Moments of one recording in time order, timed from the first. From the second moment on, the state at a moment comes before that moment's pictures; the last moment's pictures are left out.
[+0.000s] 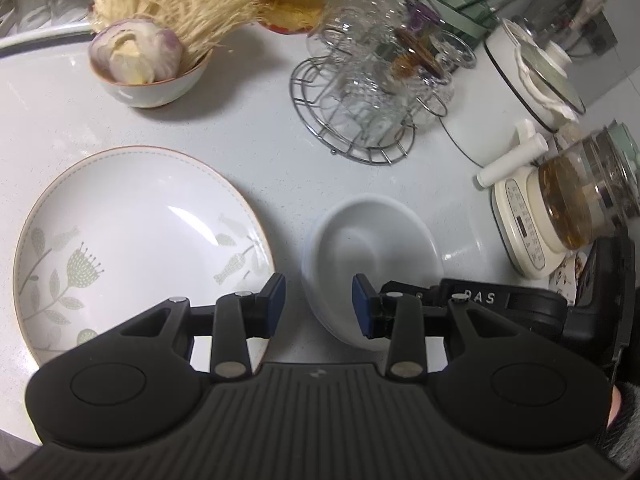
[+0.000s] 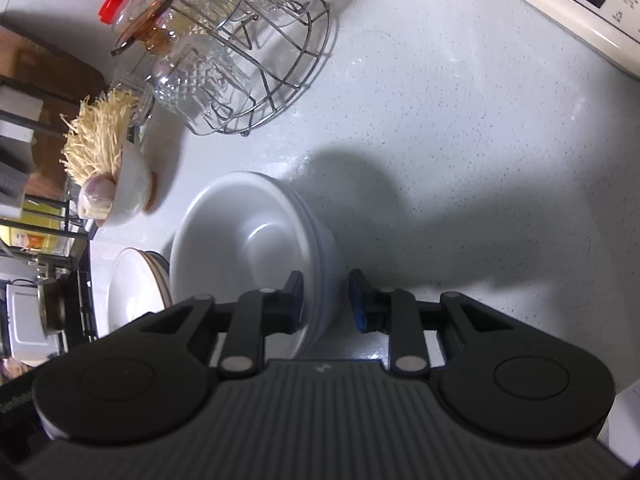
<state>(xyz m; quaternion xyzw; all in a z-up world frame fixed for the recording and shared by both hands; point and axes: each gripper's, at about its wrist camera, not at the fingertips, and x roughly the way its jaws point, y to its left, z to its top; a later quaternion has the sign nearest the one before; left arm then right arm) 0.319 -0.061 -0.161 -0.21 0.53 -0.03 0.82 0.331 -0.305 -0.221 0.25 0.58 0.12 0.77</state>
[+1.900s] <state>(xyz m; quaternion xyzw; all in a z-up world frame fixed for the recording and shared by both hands) 0.350 -0.134 -0.184 -0.16 0.58 -0.19 0.78 0.258 -0.357 -0.158 0.25 0.53 0.02 0.81</state>
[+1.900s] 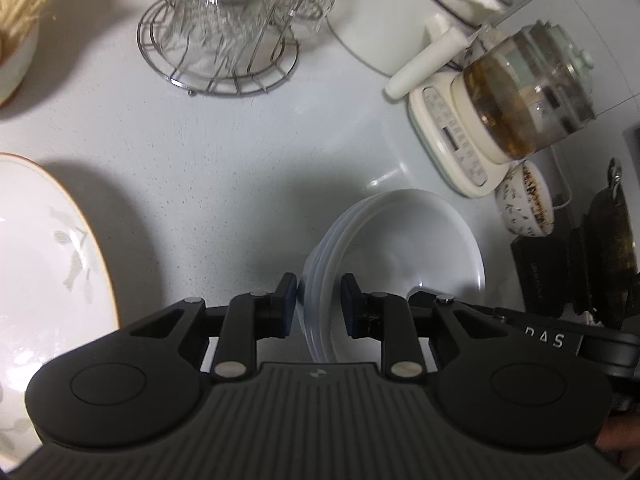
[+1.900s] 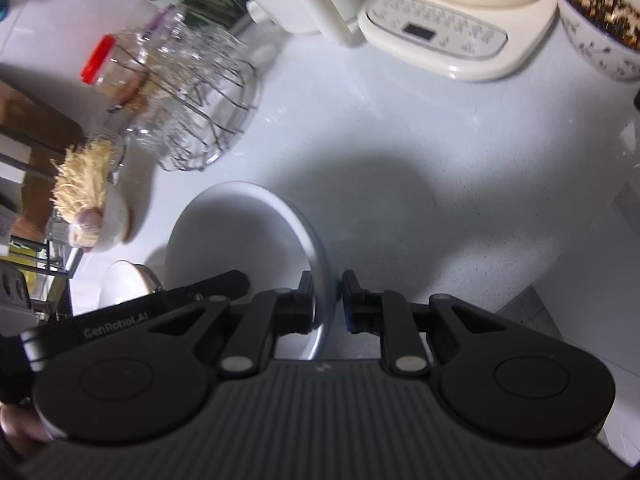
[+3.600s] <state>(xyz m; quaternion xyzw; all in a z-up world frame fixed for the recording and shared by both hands) 0.242 0.025 -0.099 -0.21 0.47 -0.08 0.85 0.222 -0.205 -0.090 0.16 0.47 0.17 0.85</state>
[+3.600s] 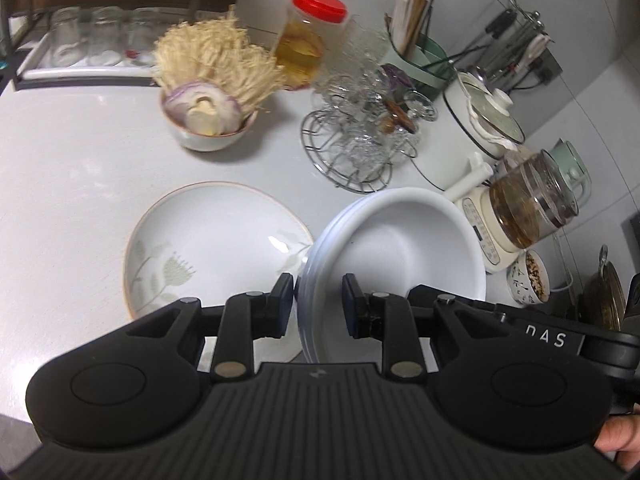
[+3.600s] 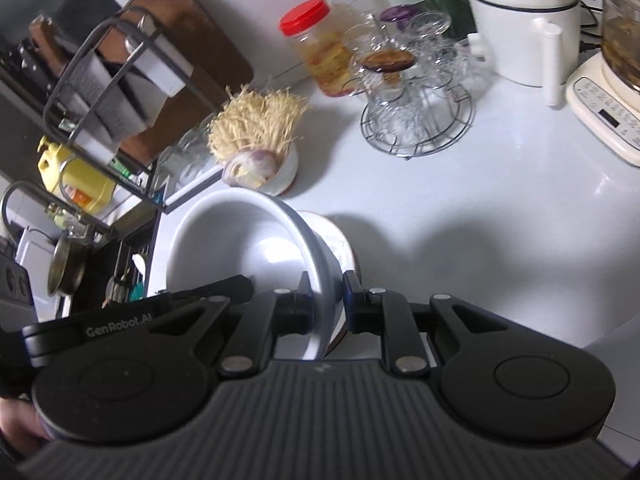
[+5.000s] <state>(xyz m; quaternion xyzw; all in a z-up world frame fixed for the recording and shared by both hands) 0.266 0.068 -0.183 -0.25 0.51 0.03 0.82 0.295 -0.136 -0.166 0.09 0.56 0.21 0.79</state>
